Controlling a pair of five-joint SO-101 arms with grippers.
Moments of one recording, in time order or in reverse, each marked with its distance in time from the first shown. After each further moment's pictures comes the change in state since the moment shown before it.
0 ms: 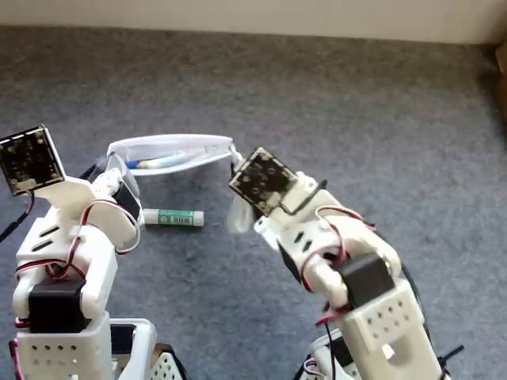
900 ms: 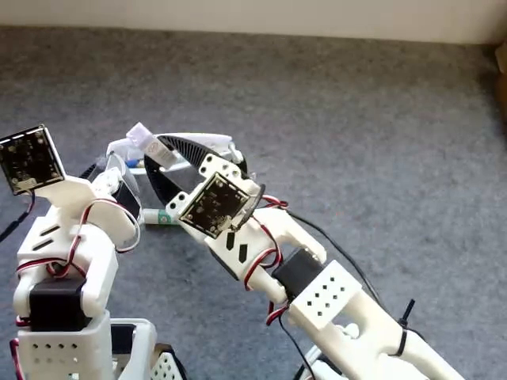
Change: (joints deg) left arm -0.1 0.0 0.4 -0.6 0.0; right arm -17.5 14.3 9.0 -56.0 -6.5
